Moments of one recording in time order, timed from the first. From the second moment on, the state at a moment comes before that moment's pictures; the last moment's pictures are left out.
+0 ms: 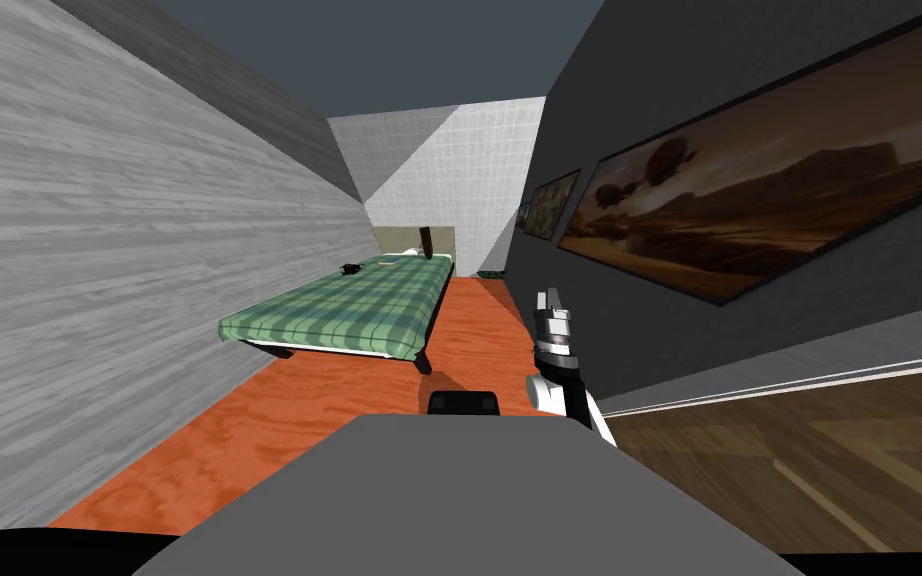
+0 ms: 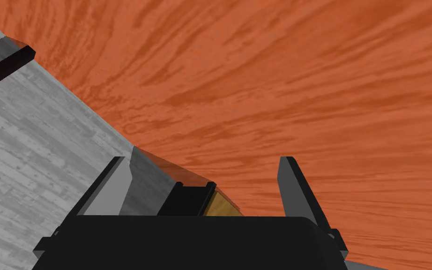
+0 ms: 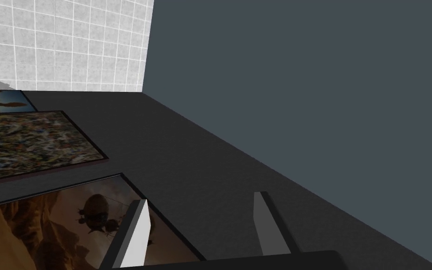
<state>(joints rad) 0.47 0.10 0.50 -1.20 -0.23 0.57 0.50</state>
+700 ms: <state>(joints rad) 0.44 0.11 0.55 -1.08 -0.27 0.70 0.55</state>
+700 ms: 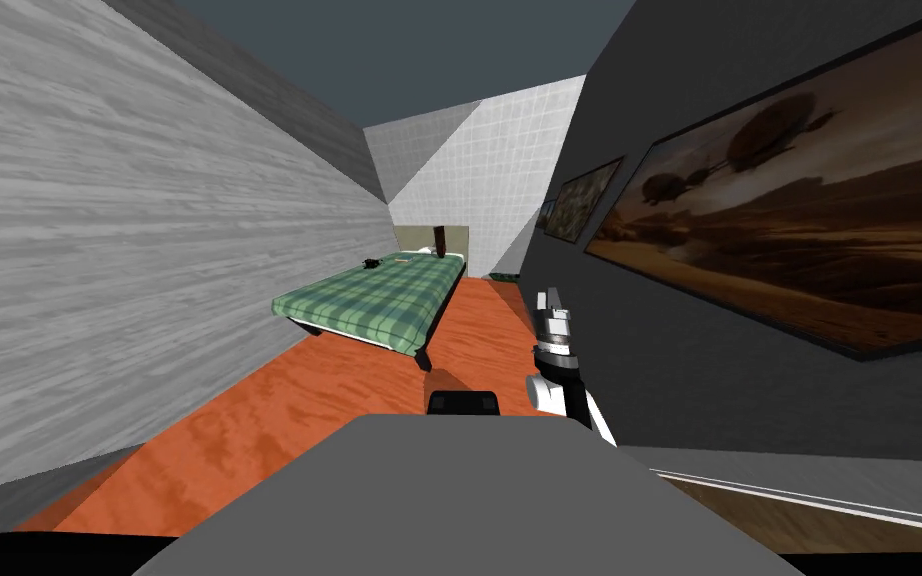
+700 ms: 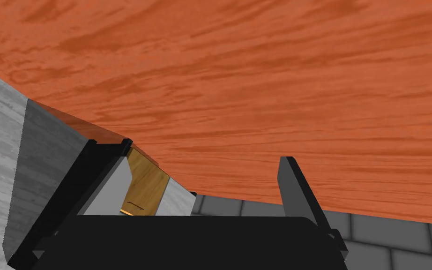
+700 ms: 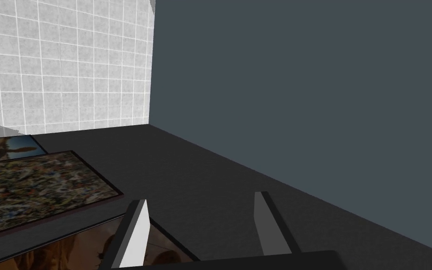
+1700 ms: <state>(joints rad) 0.40 0.11 0.62 -0.92 -0.33 0.88 0.63</state>
